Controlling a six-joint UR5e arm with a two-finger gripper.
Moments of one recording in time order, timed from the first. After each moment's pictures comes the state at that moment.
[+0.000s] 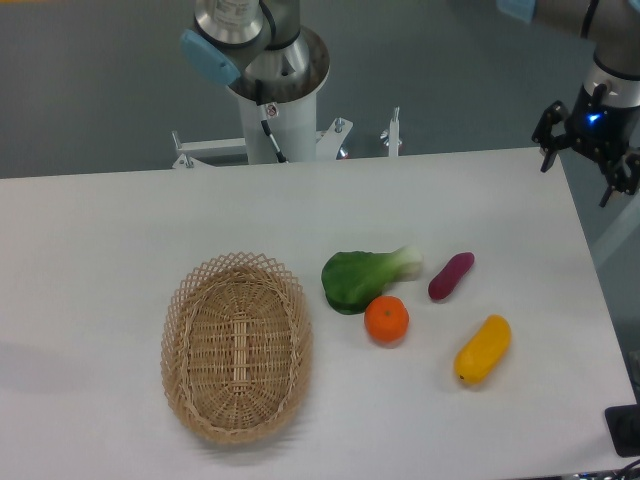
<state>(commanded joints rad) 2.96 -1.87 -1.44 -1.27 1.45 1.79</state>
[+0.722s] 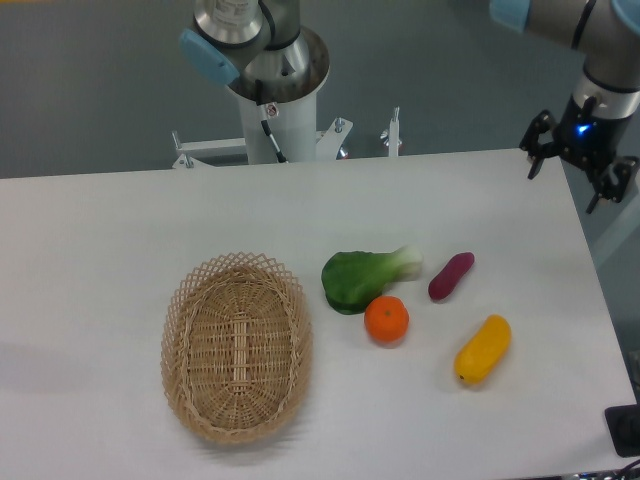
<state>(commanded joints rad) 2.90 -1.88 -1.54 -1.15 1.45 1.64</state>
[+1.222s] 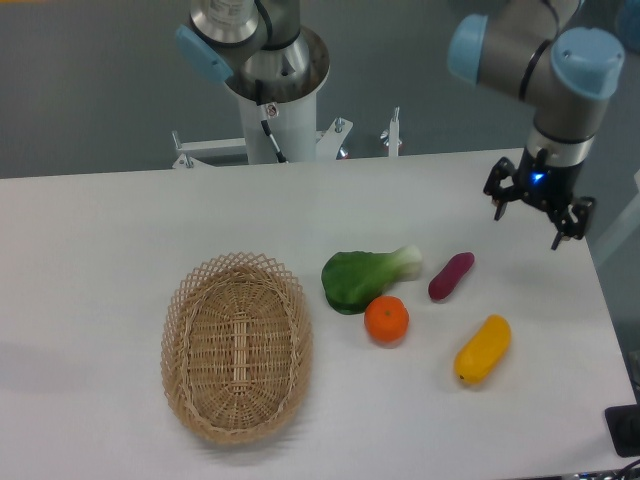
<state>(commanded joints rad) 2.86 -1.93 -1.72 -0.97 1.46 1.58</state>
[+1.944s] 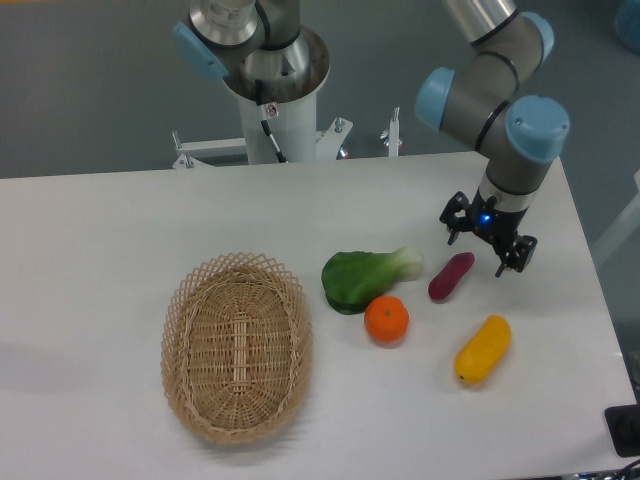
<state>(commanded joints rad) 2.80 -1.99 -1.81 -0.87 1.46 1.58</state>
